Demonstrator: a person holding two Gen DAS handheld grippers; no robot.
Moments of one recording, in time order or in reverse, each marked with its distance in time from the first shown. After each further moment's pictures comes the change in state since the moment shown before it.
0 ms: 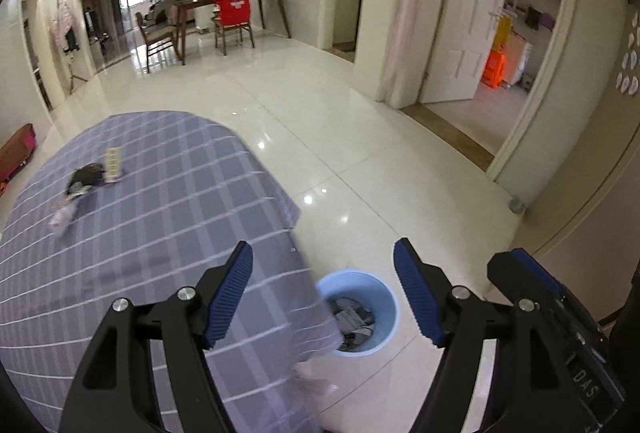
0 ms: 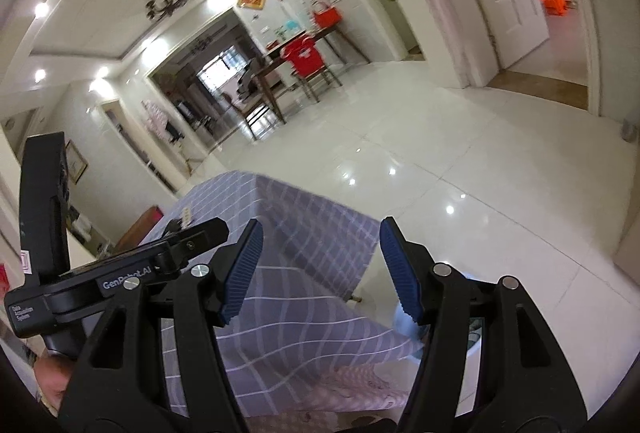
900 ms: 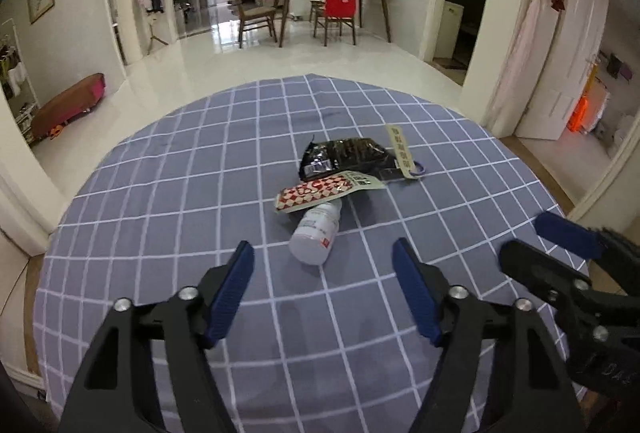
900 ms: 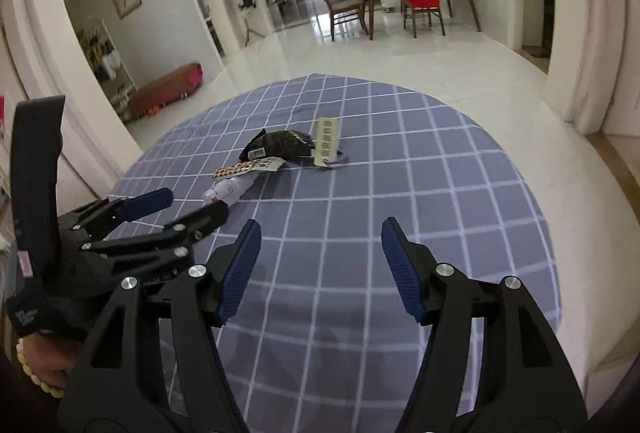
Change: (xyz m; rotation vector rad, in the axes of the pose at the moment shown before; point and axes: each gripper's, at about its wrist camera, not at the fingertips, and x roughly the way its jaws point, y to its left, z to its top) left arm 0.032 0.304 -0.006 -0.195 0.003 0.198; right arm 0.221 0.255 -0.039 -0.464 0.330 0.077
